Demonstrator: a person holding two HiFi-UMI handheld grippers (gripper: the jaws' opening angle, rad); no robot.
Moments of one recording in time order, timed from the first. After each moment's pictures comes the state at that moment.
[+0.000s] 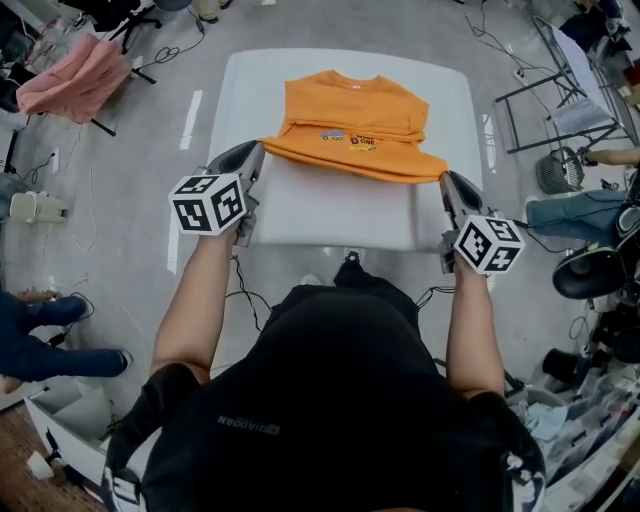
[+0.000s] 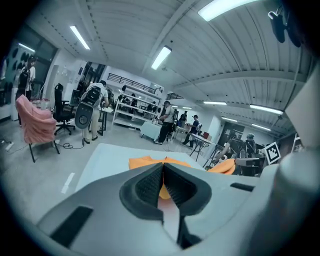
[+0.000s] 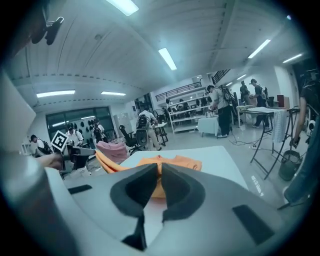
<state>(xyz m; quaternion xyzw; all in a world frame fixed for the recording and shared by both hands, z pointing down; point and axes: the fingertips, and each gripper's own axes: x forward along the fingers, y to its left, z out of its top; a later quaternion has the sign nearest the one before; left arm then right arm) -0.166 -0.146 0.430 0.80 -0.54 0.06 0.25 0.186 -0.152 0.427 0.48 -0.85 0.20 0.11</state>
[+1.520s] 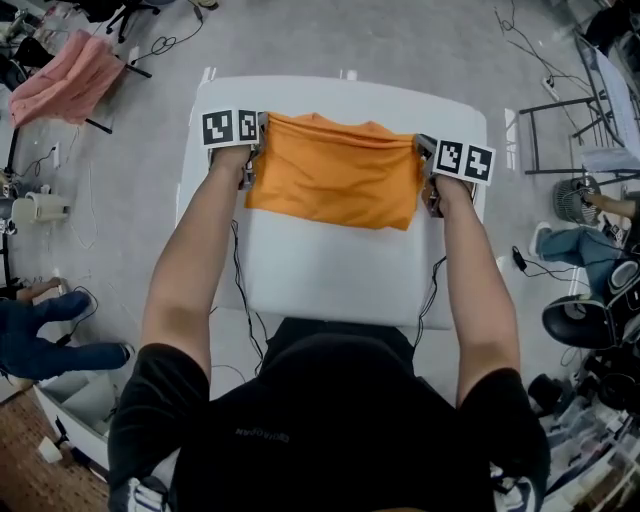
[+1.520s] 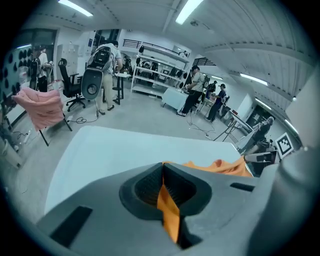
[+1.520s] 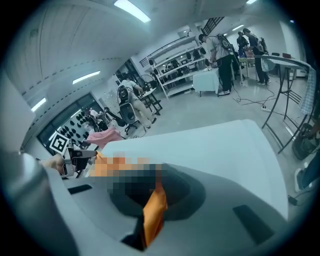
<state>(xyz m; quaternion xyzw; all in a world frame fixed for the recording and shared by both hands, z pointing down) -0.186 -0.440 0.579 0.68 -0.58 0.21 0.39 0.156 -0.465 0.582 0.42 -0.78 0.40 0.23</state>
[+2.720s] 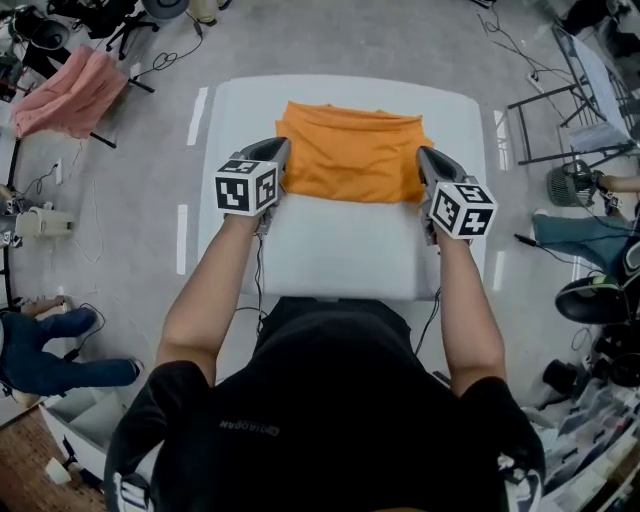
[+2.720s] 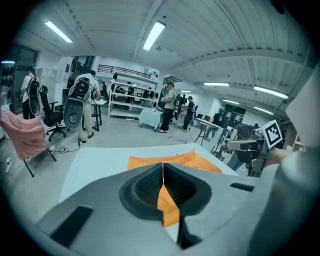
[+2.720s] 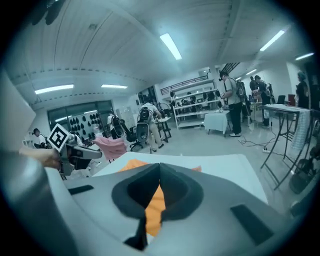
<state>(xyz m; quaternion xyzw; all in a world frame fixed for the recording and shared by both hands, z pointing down) -0.141 -0.314 0.489 0.80 -0.52 0.16 0.26 0.118 -0.337 0.472 0.45 -0.86 0.20 0.15</state>
